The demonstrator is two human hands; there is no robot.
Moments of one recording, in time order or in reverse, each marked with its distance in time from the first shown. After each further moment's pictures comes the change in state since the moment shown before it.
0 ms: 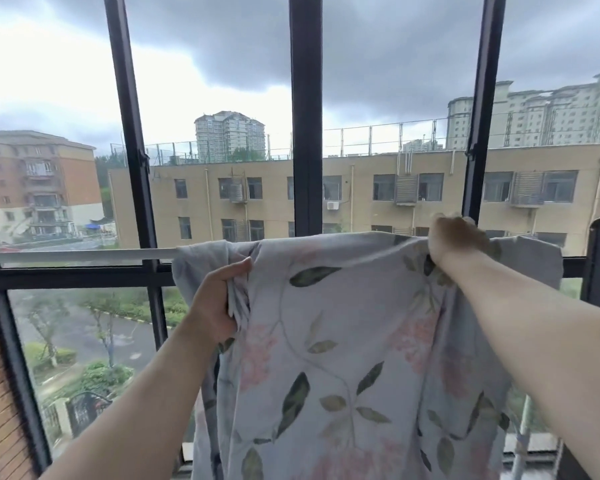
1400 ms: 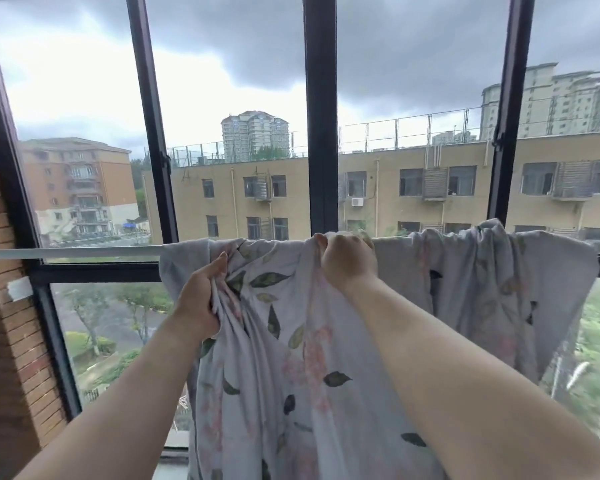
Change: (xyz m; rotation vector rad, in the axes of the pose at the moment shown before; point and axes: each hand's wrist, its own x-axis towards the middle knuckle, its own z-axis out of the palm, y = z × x) left_hand -0.003 0.003 -0.013 -0.097 0.221 0.094; right_hand -0.056 -0.131 0.035 0.408 0.017 -0.383
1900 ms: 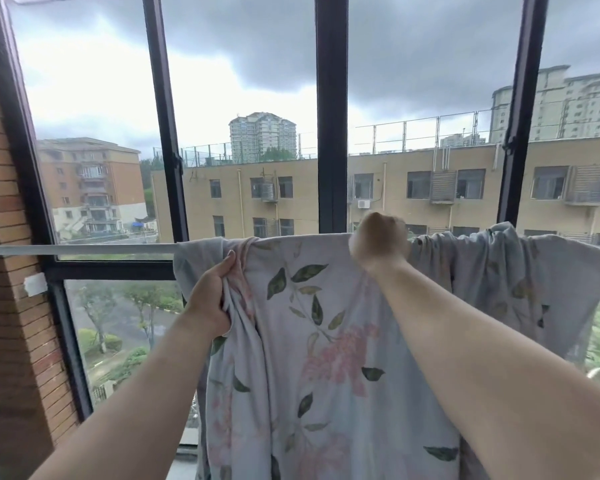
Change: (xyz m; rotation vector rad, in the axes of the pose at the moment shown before) left_hand -0.002 0.004 -0.007 0.031 0.050 -0.009; right_hand 0.017 0.006 -0.034 0.106 0.106 0.201
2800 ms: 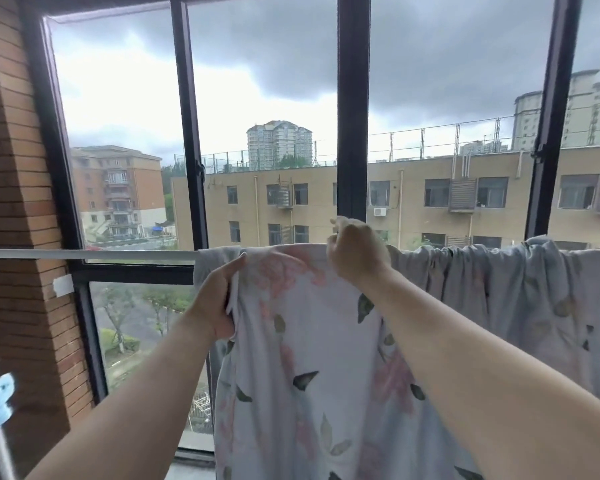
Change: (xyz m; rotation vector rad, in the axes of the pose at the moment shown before) left_hand -0.016 0.029 -0.014 0.176 -0.076 -0.054; right_hand -0.009 -0.050 0.024 0.136 -0.056 -0.295
